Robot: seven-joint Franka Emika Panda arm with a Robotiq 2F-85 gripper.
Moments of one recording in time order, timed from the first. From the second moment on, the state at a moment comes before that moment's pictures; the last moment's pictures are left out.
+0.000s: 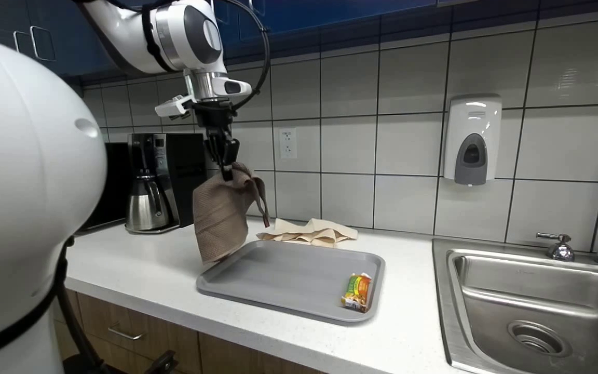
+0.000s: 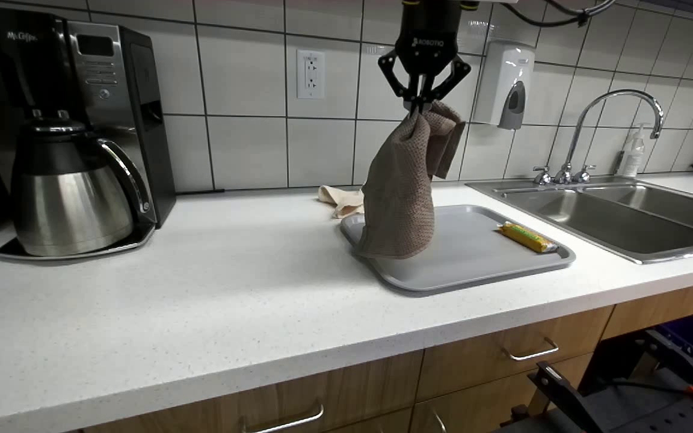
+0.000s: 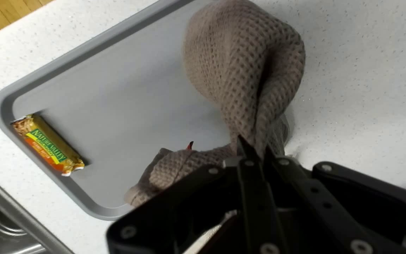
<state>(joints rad) 0.14 -0.22 0.17 -2.39 -0.07 2.30 0.72</state>
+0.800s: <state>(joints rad) 0.02 -0.34 0.16 -2.52 -0.07 2.30 0.72</state>
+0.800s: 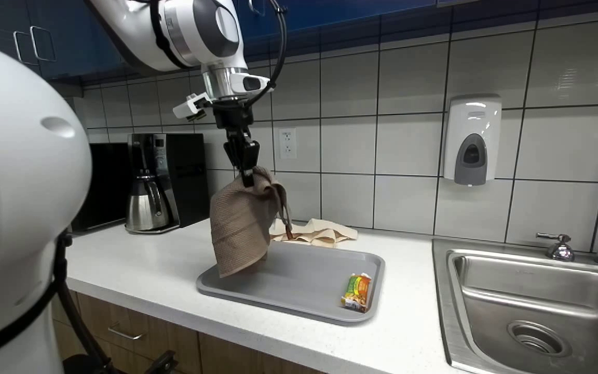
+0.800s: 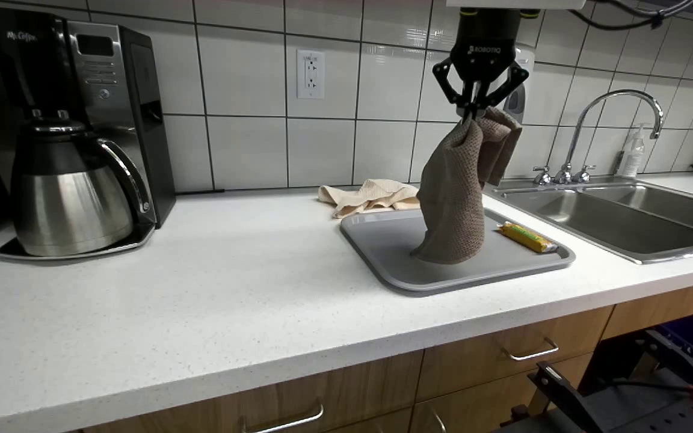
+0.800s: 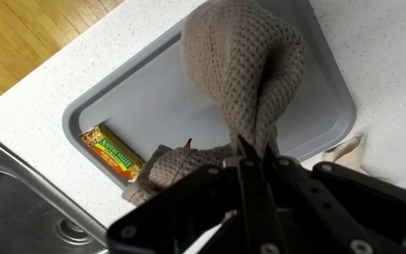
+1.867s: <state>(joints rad) 0.02 -0.23 0.20 -2.52 -0.12 2.35 0.74</state>
